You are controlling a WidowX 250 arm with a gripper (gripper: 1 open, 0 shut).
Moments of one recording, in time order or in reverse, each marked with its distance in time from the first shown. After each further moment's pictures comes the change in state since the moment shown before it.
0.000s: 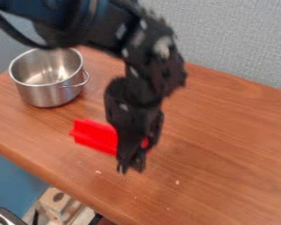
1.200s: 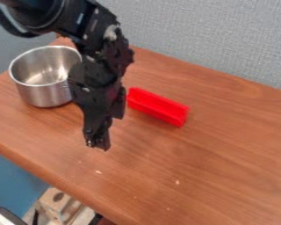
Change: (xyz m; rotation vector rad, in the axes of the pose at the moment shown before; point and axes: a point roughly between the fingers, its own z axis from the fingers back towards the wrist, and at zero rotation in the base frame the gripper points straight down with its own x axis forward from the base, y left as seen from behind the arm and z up) arm 0.059 -0.029 -0.040 -0.029 -0.036 0.098
